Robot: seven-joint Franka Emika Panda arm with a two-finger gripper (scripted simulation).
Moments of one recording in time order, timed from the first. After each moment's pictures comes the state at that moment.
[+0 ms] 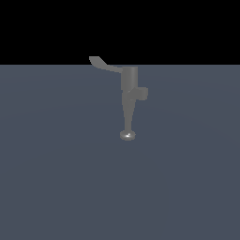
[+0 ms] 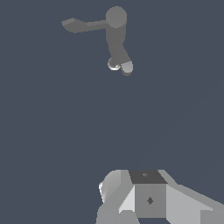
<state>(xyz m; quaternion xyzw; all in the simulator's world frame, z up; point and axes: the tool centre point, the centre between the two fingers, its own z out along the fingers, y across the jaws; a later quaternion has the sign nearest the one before) -0.256 -0.020 0.486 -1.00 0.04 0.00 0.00</state>
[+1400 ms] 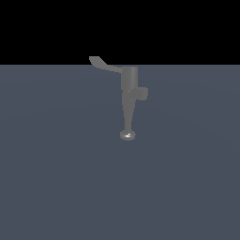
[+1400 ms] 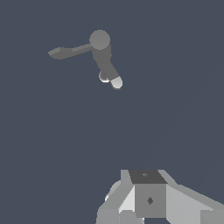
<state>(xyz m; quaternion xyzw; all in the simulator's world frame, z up) -0.223 -0.033 0.494 -0.99 0.10 -0.02 0.00</state>
